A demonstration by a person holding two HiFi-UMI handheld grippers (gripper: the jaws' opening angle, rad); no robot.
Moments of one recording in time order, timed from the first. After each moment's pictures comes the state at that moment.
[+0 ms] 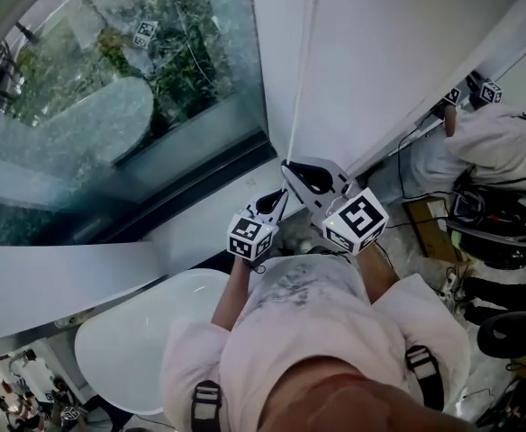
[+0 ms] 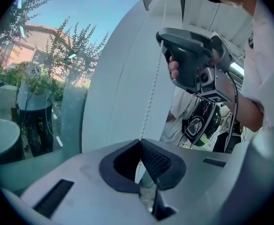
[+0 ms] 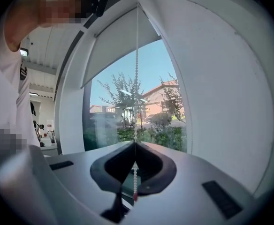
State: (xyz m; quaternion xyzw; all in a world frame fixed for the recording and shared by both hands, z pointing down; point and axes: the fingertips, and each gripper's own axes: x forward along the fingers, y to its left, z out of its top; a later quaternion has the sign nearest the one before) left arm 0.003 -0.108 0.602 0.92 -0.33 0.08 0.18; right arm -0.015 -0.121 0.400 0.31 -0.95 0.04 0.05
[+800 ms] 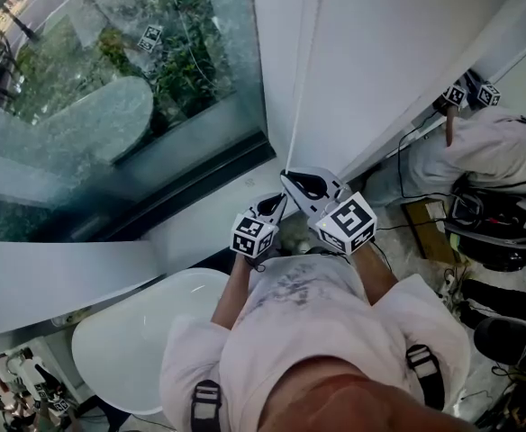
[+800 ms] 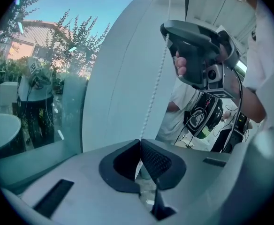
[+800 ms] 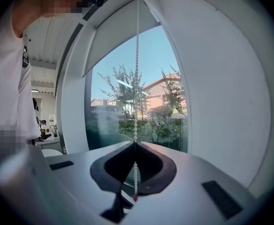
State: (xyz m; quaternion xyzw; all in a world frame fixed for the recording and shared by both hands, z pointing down) left arm 0.008 -0.106 0.650 0.91 -0.33 0.11 0.21; right arm -0.014 -0.117 0.447 0.30 -0.95 0.06 0.09
